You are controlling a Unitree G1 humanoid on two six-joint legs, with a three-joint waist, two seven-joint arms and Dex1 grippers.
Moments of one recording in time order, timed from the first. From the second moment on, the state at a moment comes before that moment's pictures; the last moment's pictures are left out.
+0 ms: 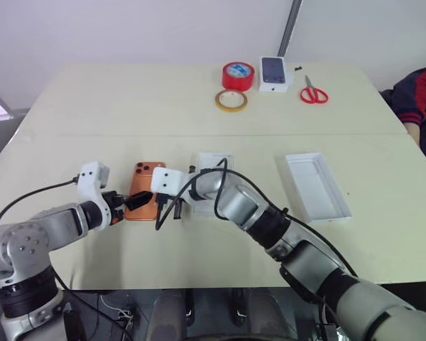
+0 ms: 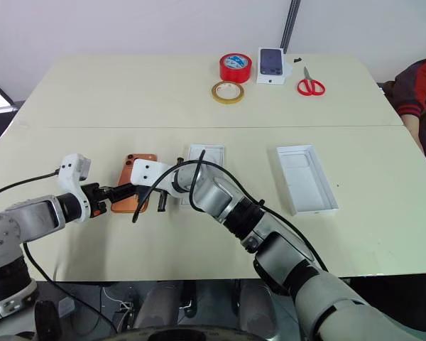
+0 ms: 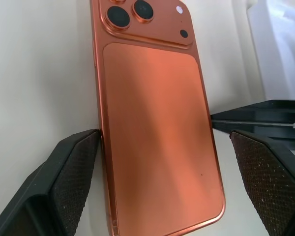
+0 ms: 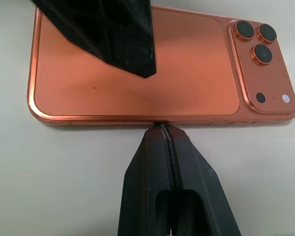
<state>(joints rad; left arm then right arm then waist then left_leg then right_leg) -0.28 0.44 0.56 -0.38 -0.88 1.55 -0.16 -0.88 -0.04 0.66 0.31 -0.22 0.56 0.79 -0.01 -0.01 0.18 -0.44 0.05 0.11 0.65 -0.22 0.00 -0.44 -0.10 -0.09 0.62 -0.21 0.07</state>
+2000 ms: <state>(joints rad) -0.37 0.28 0.82 -0.17 -1.17 1.61 0.12 -0.86 -0.05 0.65 0.26 -0.25 0.56 0.81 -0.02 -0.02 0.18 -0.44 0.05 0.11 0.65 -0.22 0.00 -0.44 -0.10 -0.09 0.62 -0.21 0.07</state>
